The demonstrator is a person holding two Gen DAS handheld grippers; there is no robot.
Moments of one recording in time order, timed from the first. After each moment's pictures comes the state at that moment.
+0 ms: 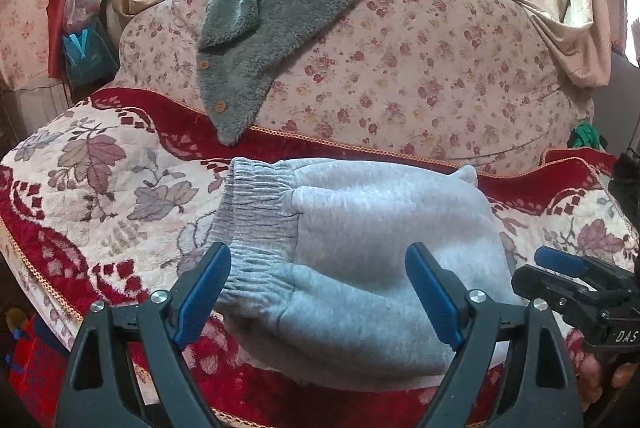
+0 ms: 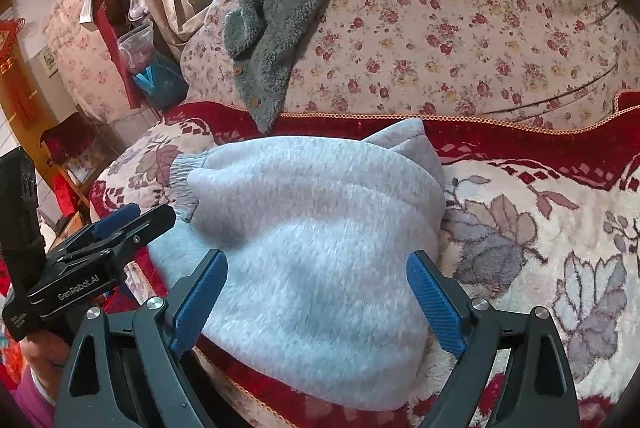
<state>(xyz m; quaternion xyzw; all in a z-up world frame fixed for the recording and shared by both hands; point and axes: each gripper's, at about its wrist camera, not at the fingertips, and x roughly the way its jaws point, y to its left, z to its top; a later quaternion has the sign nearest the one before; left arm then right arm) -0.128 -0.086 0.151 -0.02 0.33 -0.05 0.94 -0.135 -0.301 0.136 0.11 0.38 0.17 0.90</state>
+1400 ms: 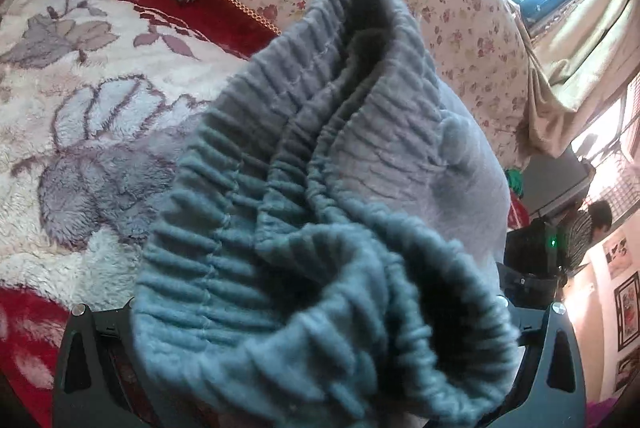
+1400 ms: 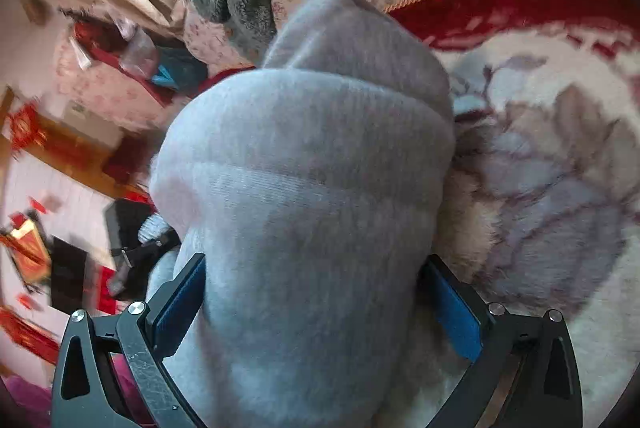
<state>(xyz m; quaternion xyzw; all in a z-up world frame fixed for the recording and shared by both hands) -0.042 -0.012 0.022 -0.27 0.44 -0.22 0.83 -0.043 -0.362 0.014 0.31 0.48 0.30 0.76</state>
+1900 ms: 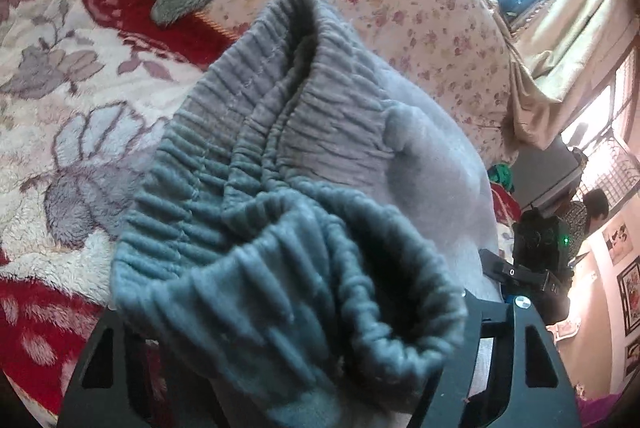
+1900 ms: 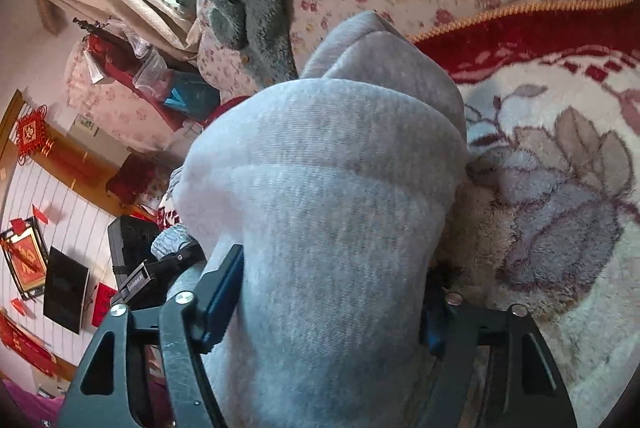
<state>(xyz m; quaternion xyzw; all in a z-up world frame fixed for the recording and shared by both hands) -0.059 -0.027 0.057 -0.25 0.42 -0.24 0.84 -0.067 -0.350 0.059 0.30 0.43 0.28 0.81</state>
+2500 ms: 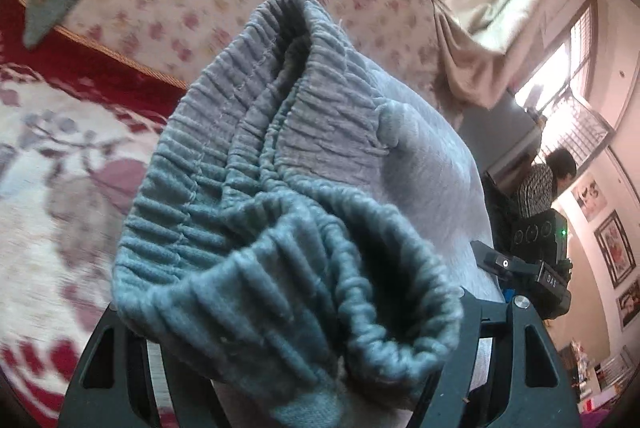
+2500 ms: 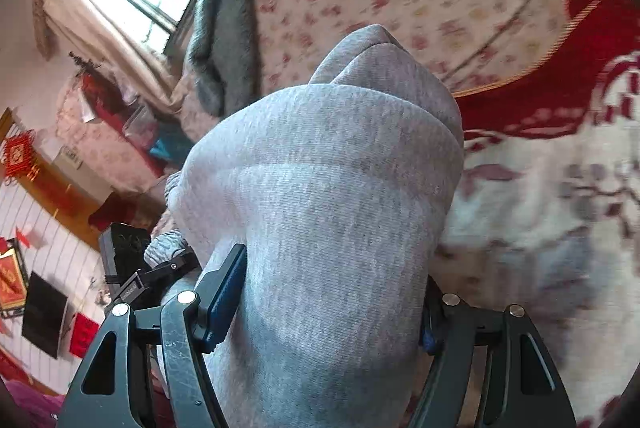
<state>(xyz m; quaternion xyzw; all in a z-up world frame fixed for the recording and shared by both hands) -0.061 -0.198 0.088 -0.22 0.41 -0.34 0.82 -0.141 -0.496 0.112 0.29 0.38 0.19 0.85</state>
